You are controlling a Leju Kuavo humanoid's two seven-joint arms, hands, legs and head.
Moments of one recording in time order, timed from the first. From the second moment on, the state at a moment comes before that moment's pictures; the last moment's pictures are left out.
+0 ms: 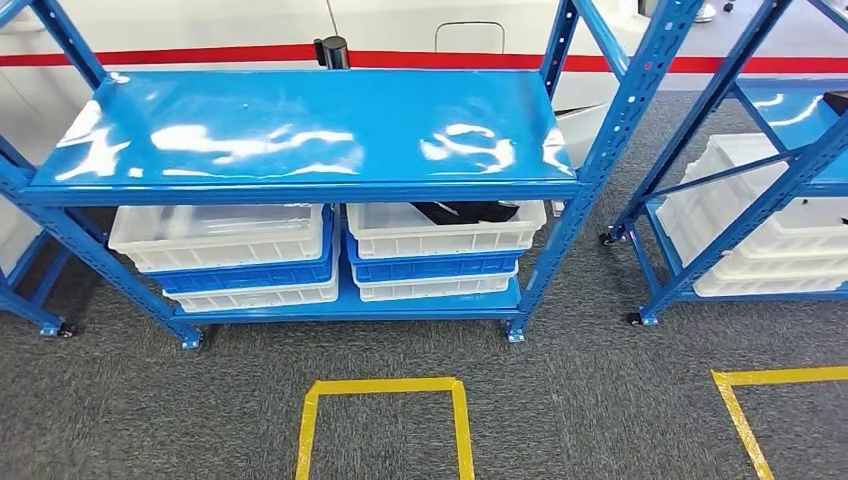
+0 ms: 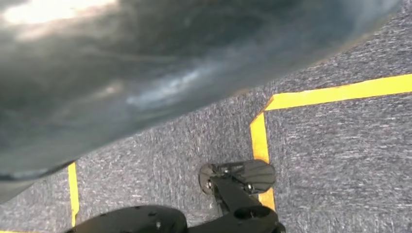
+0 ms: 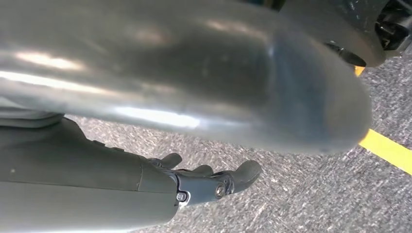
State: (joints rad) left arm -0.07 -0.15 1.13 -0.21 -1.22 0.26 -0.37; right arm -0.02 0.12 -0.05 -0.18 0.66 -0.19 0.02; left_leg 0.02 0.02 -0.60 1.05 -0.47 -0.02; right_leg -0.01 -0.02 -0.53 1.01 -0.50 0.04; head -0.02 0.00
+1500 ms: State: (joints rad) left arm -0.07 -0.14 1.13 -0.21 -1.22 0.24 -0.38; right arm -0.02 0.13 -0.05 -0.18 0.66 -0.20 0.01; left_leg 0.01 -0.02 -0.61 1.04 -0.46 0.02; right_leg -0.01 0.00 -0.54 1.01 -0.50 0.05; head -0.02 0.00
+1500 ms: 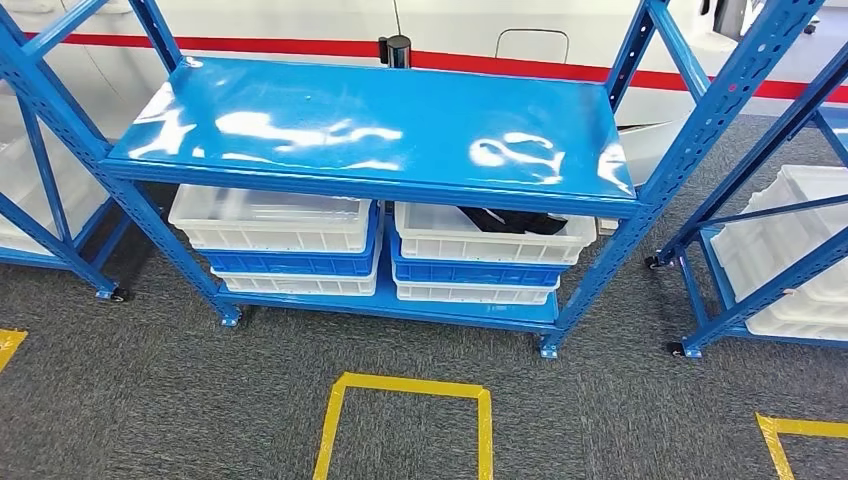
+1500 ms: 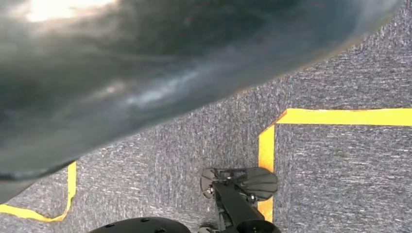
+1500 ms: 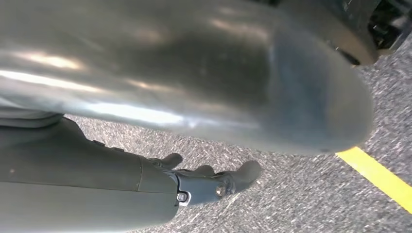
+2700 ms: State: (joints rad) left arm -0.07 -0.14 1.13 -0.21 -1.23 0.25 -0.36; right arm -0.02 0.13 -0.05 -0.18 0.66 -0.20 0.02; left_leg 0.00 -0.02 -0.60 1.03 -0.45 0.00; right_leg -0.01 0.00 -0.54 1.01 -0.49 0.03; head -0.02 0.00
